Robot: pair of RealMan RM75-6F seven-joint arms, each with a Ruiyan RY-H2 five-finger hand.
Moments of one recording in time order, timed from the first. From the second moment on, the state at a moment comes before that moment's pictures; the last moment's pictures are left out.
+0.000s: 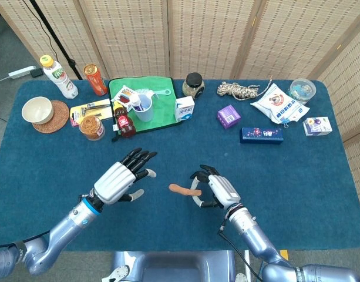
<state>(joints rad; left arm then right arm) -0.62 -1.40 -0.12 -1.69 1.66 1.10 0.07 0.57 -1.50 0.22 -1.87 -1.05 0.97 -0.02</state>
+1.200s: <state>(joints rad) -0.71 -1.52 -0.13 -1.71 1.57 1.07 0.10 0.61 -1.48 0.21 -1.92 -1.02 0.92 0.05</state>
